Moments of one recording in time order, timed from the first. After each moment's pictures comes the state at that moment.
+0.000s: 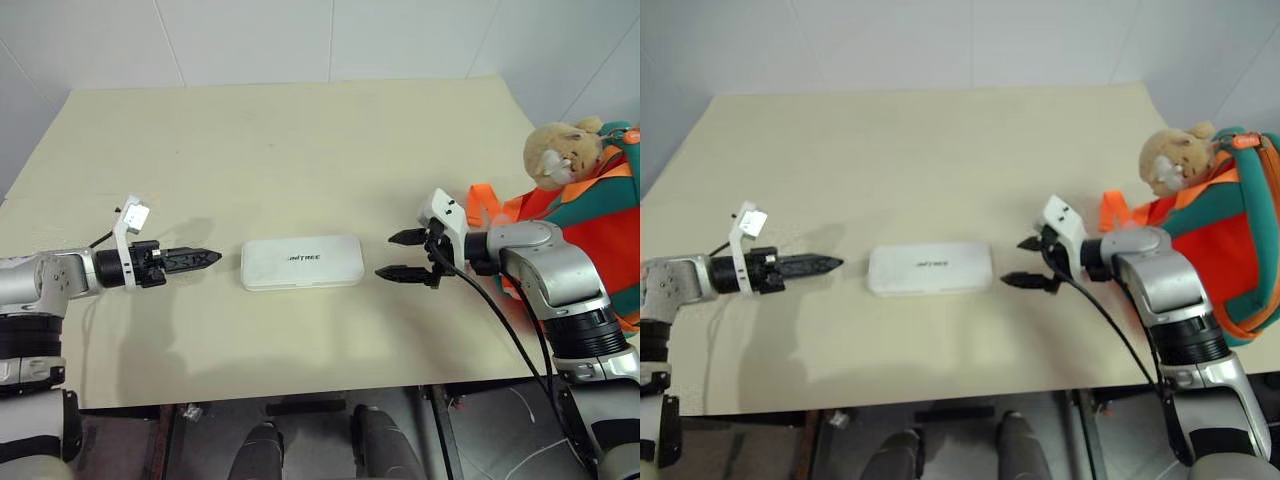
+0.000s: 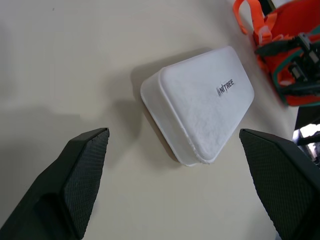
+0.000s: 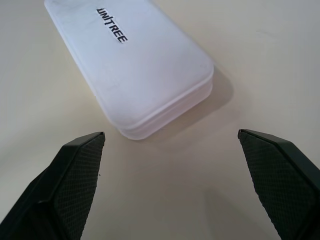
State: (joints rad) left arm -0.65 0.85 0.15 0.41 -0.57 1.11 -1.06; right arm -0.70 -0.68 0.15 0.03 0.29 0.73 1.10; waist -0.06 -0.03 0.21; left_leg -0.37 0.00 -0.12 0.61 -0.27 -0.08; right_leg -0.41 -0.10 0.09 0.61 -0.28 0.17
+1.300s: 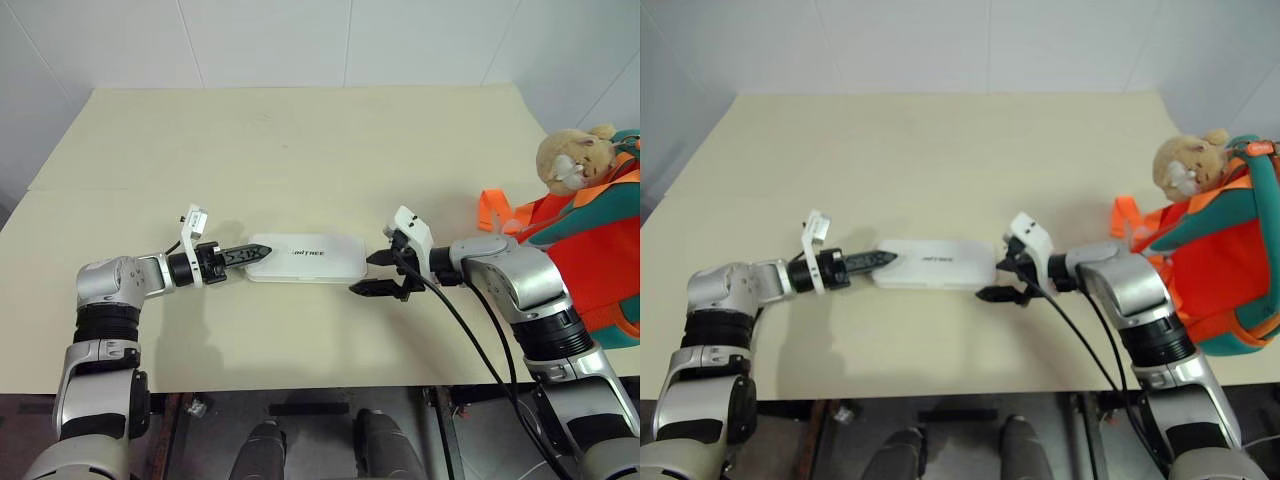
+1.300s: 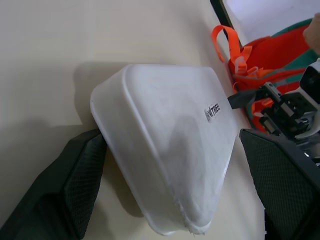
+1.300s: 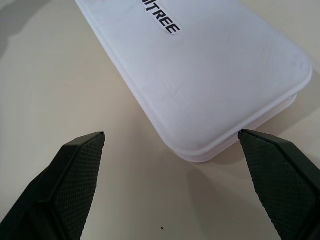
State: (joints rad) left arm -0.73 0.56 0.18 0.54 -0.55 1.08 -0.95; right arm -0.72 -0.58 0.22 -0.01 0.34 0.96 0.98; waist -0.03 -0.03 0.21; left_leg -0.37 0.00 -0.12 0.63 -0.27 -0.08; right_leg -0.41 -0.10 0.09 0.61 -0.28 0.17
